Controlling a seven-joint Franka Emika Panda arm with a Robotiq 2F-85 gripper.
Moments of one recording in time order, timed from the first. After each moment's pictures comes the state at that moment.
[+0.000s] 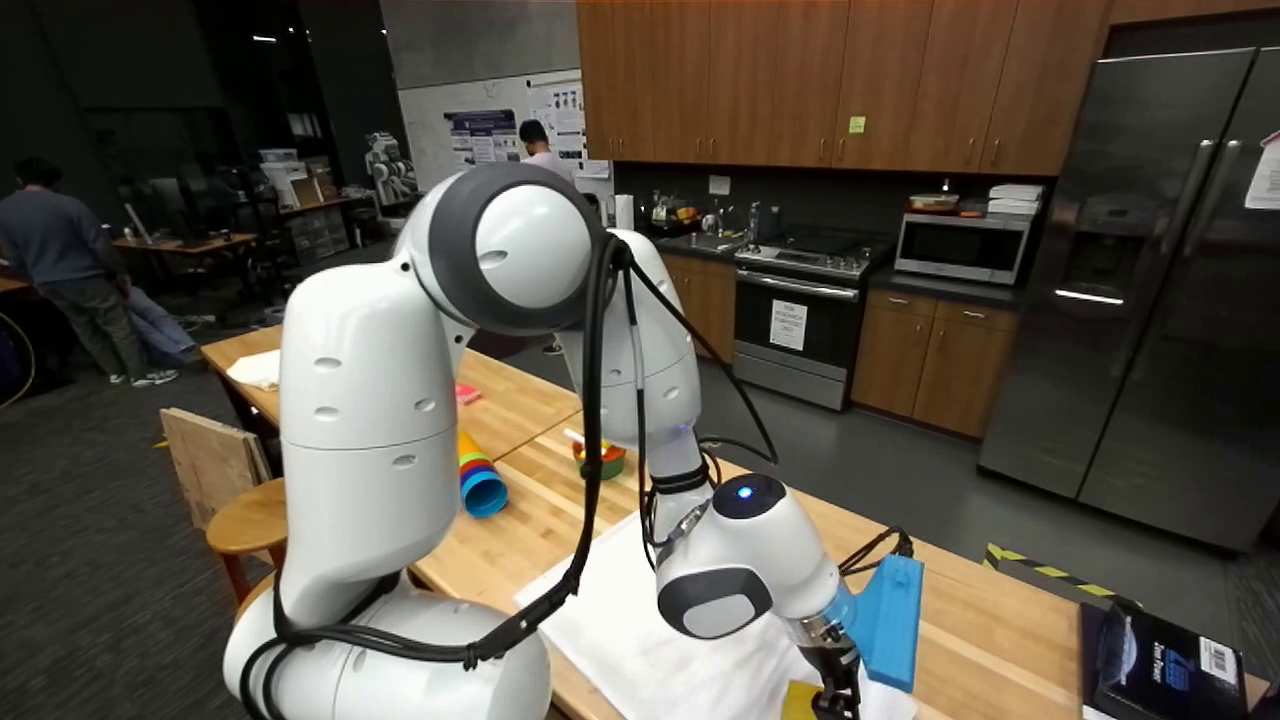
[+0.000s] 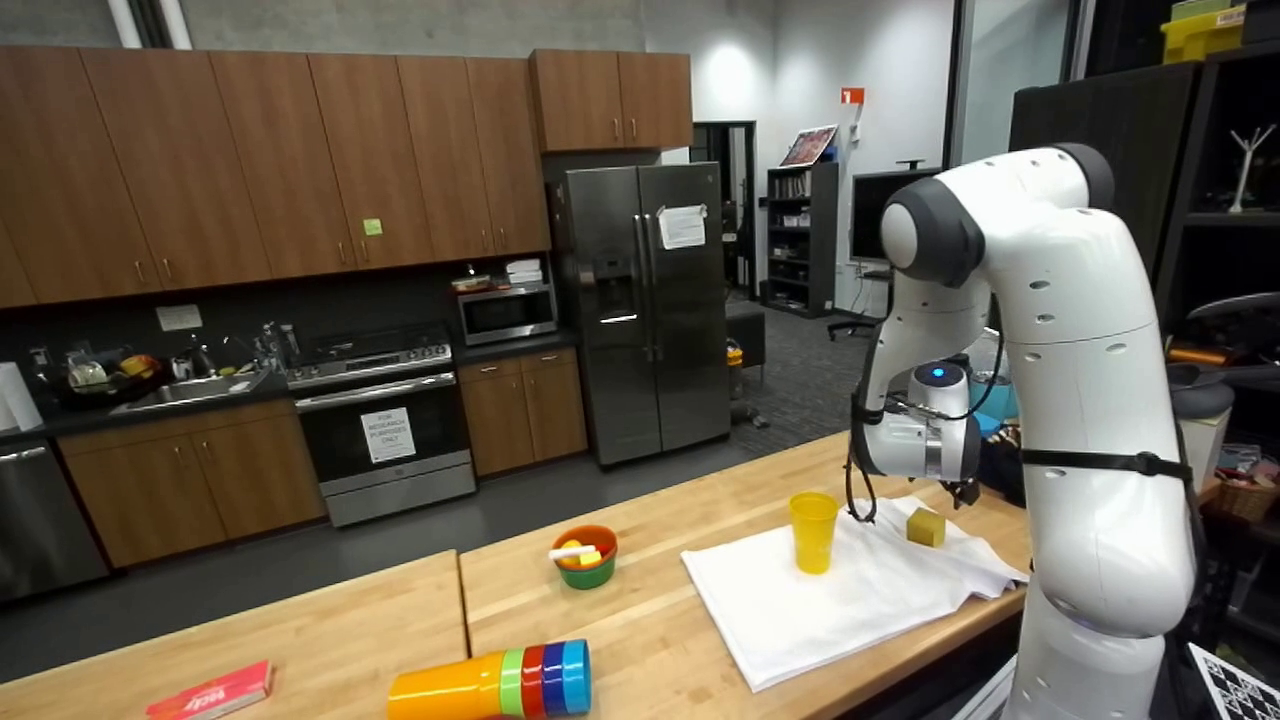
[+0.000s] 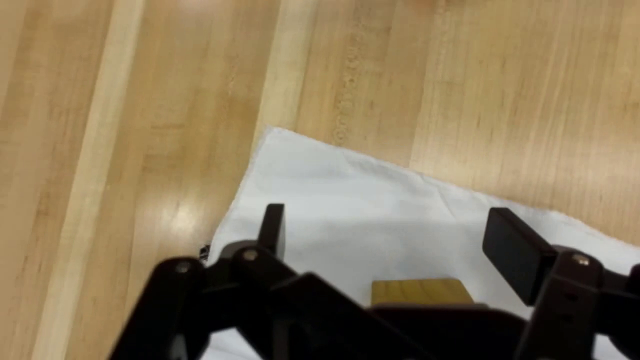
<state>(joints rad) 0.25 0.25 -0.79 -2.77 0.54 3.38 -2.59</state>
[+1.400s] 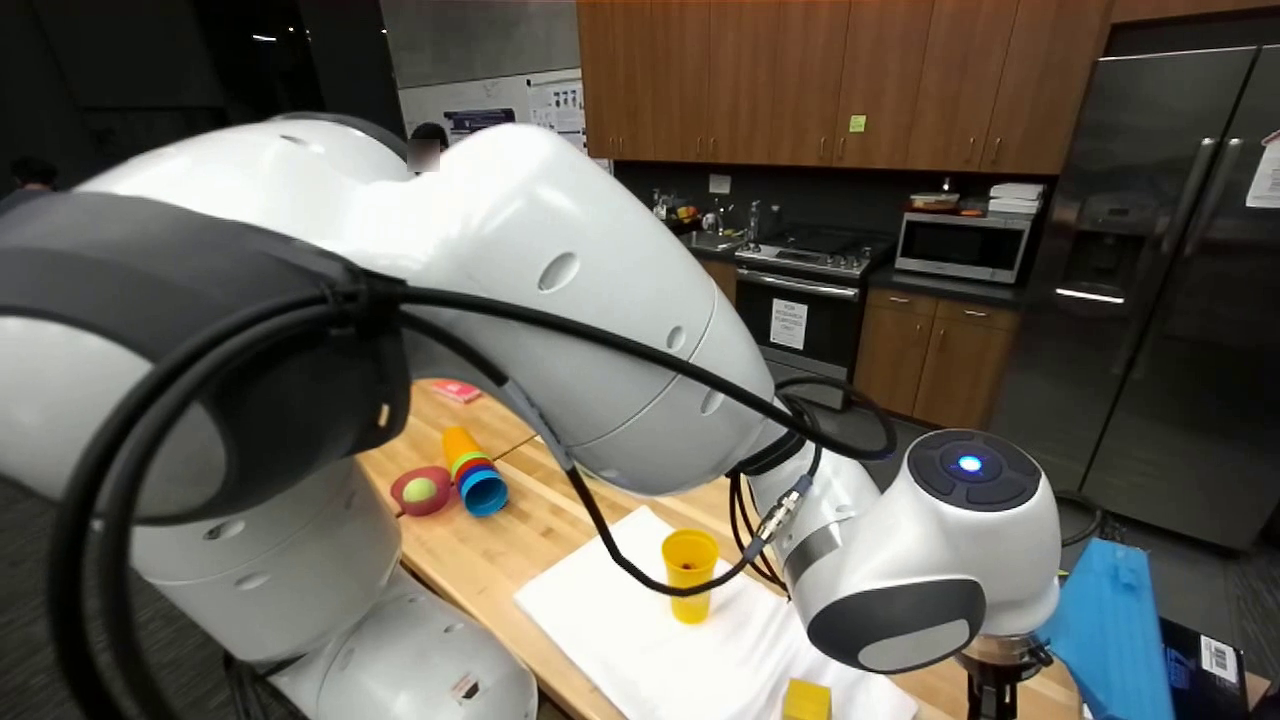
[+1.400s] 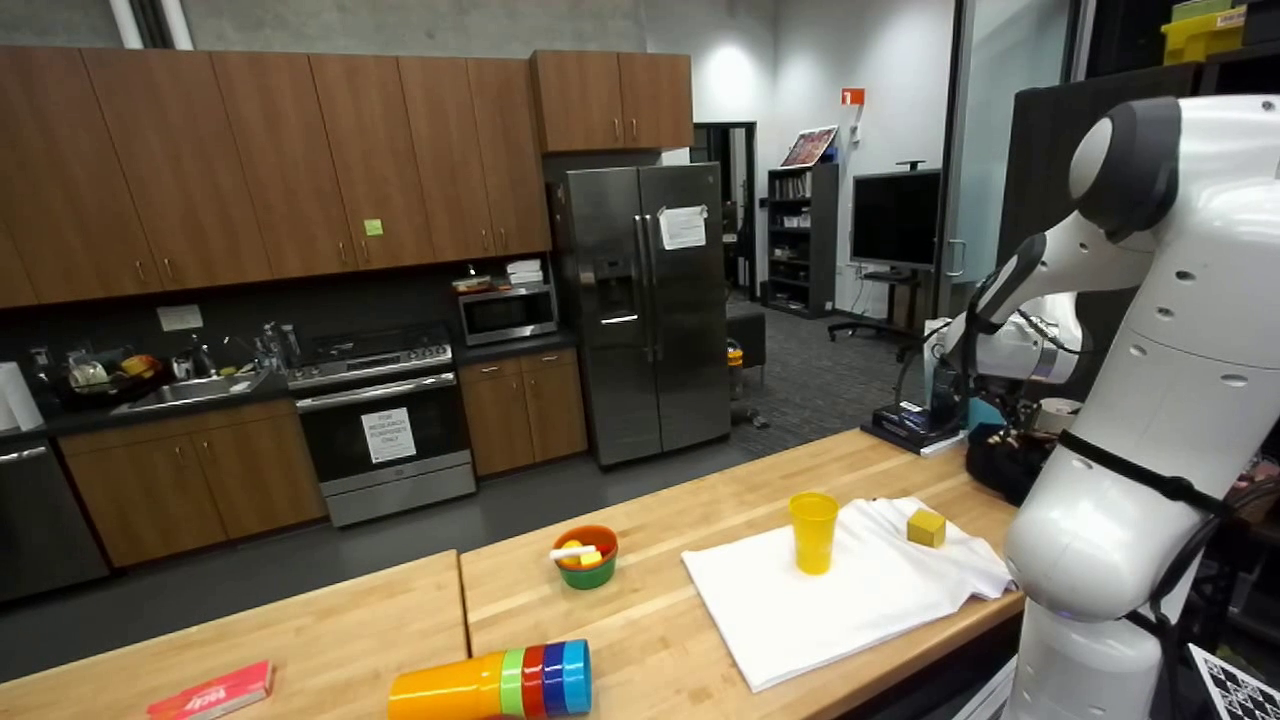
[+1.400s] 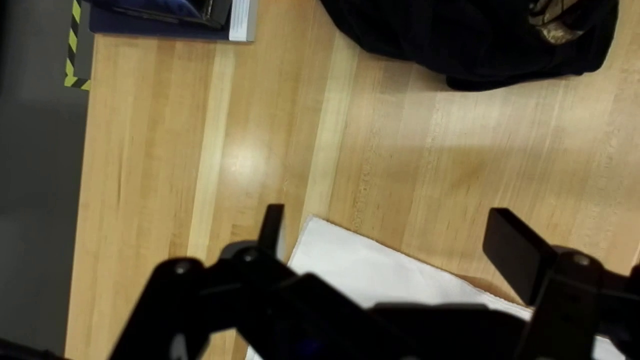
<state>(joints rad) -0.04 -0.19 -0.97 -2.58 -0.07 2.88 -2.51</state>
